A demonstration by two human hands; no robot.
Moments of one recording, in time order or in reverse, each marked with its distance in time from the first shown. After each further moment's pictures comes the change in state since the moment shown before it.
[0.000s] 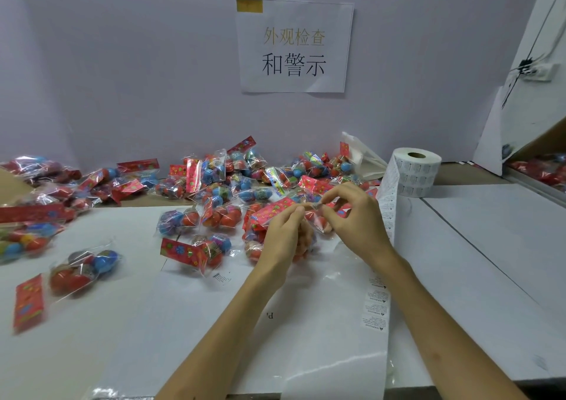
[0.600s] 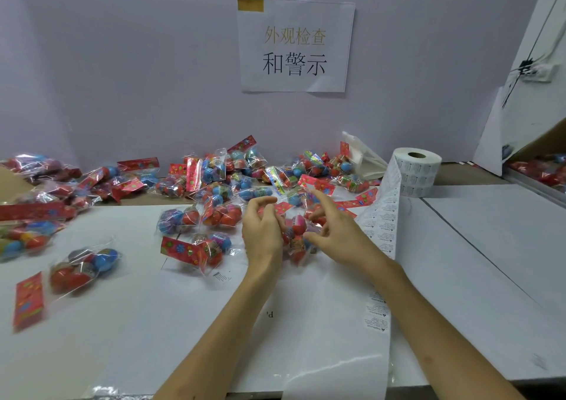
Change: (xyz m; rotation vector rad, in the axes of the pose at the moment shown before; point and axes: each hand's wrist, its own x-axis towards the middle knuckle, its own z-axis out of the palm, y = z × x) left_hand 0.004 0.001 -0.010 0.009 0.425 0.086; right_hand -0.008 0.007 0.021 -0.048 -0.409 0.184
